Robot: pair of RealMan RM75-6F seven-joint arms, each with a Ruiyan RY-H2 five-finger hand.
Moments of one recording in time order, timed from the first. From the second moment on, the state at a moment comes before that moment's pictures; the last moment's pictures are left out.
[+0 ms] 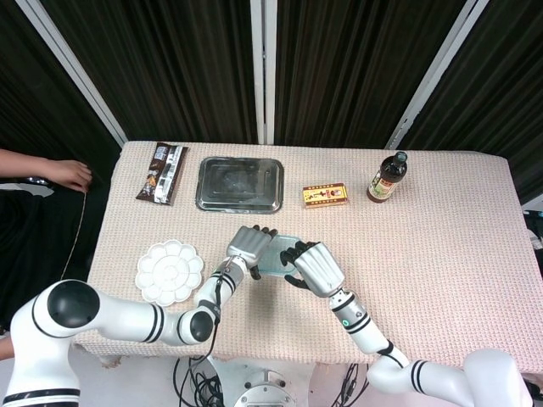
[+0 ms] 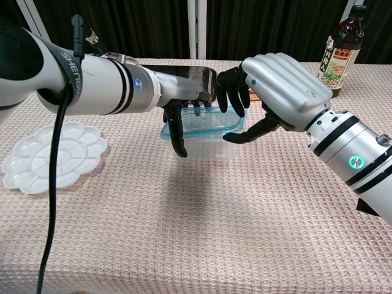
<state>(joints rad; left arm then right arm) -1.36 -1.65 -0.13 -1.57 0.18 0.89 0.77 0.60 -1.88 0.12 -1.17 -1.65 1.35 -0.15</state>
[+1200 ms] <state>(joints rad) -1.31 -1.56 -0.12 -1.66 0.23 0.91 0.71 0.61 -1.92 0.12 -1.10 -1.66 1.37 -0.18</state>
